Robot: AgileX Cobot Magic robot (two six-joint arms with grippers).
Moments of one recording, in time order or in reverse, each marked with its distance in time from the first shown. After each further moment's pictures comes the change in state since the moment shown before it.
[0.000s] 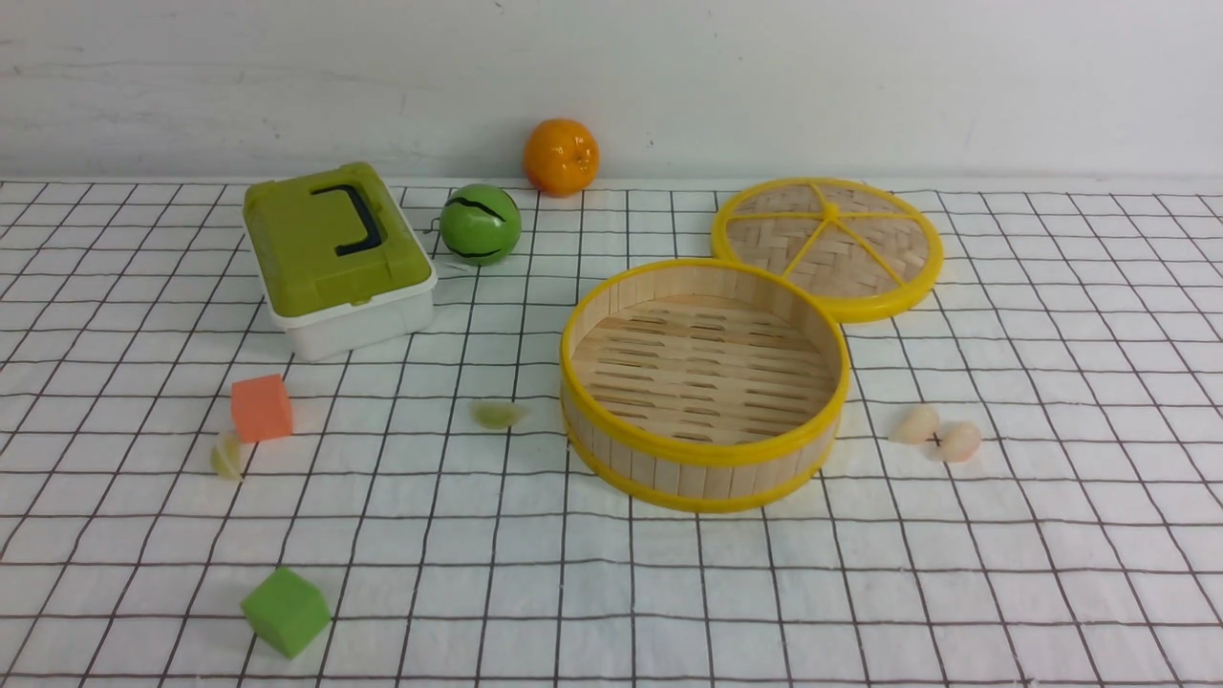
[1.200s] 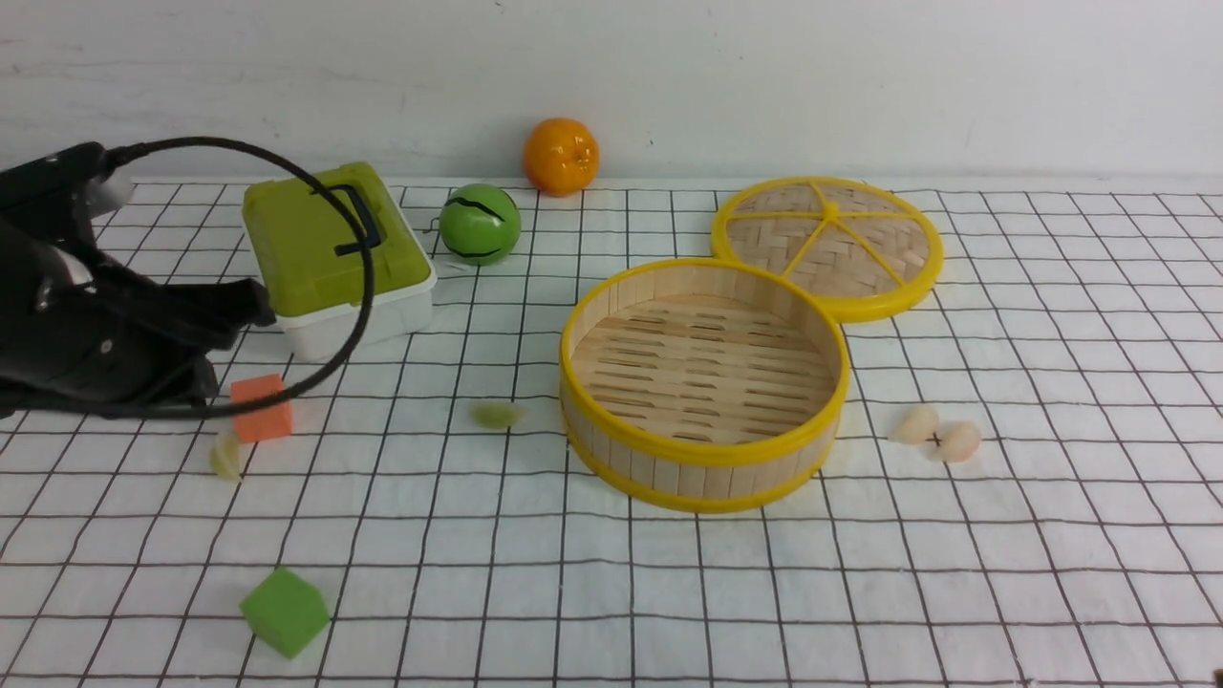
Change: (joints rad) right arm 0.124 0.833 -0.521 0.253 1.222 0.165; left arm 0.031 1.474 -1.093 0.020 0.951 -0.063
